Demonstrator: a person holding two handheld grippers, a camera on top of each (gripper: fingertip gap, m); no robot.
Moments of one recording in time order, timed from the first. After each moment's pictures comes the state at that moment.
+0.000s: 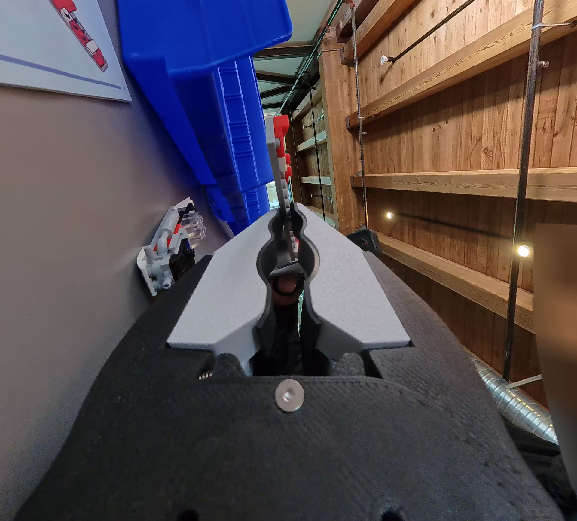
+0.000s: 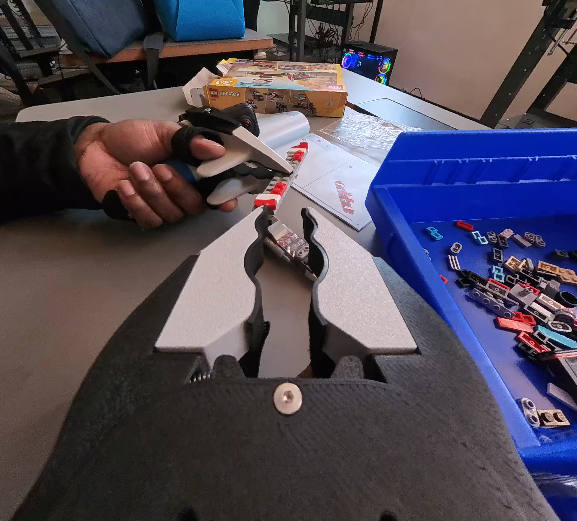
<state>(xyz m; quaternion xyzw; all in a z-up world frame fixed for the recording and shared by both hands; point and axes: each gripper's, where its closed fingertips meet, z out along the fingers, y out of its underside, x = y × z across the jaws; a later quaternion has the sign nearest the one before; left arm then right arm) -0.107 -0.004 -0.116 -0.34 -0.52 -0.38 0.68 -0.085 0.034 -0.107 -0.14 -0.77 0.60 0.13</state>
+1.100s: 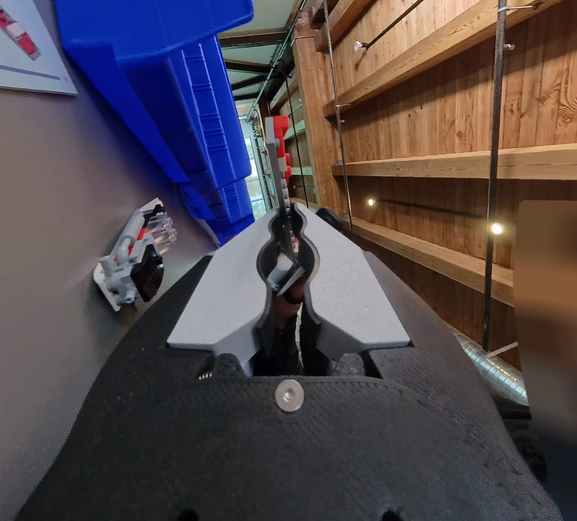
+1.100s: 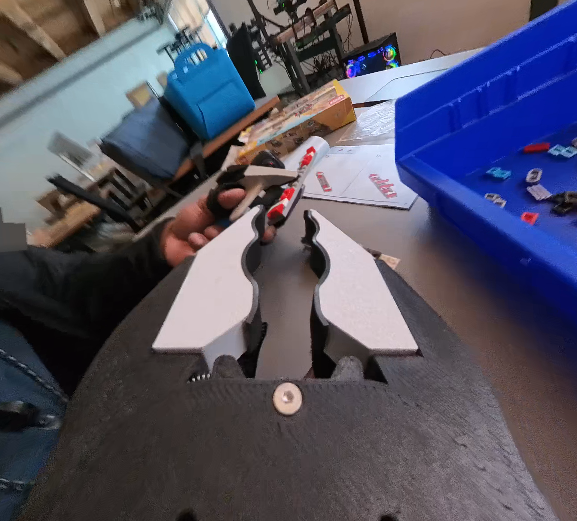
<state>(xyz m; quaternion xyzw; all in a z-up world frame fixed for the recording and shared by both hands) -0.101 0.001 -0.099 -0.34 -0.48 -0.40 0.70 -0.074 0.039 -0.090 -0.31 -0.67 0.67 -0.03</state>
